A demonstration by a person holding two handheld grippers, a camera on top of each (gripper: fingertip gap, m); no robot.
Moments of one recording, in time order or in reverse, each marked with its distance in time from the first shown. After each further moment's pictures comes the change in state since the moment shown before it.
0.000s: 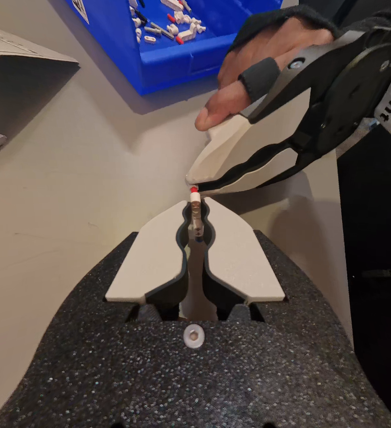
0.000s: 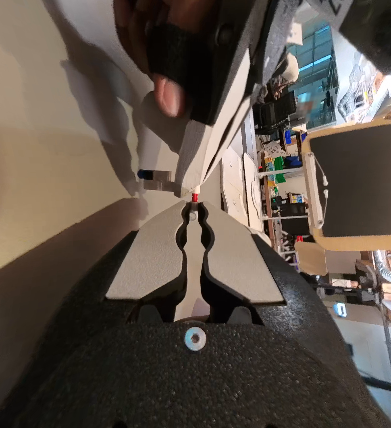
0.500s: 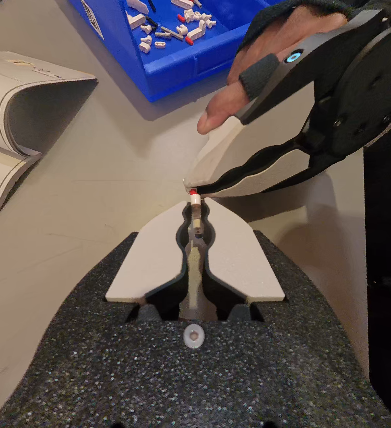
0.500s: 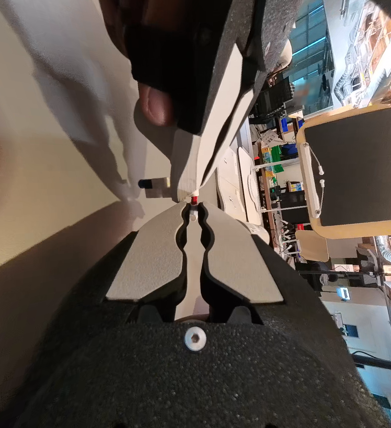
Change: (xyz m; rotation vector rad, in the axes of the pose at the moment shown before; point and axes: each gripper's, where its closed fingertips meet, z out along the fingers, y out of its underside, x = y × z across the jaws) left arm 0.002 -0.007 -0.006 -0.038 -0.124 0.099; right arm 0.006 -0.006 -0.003 -0.036 0.036 0.055
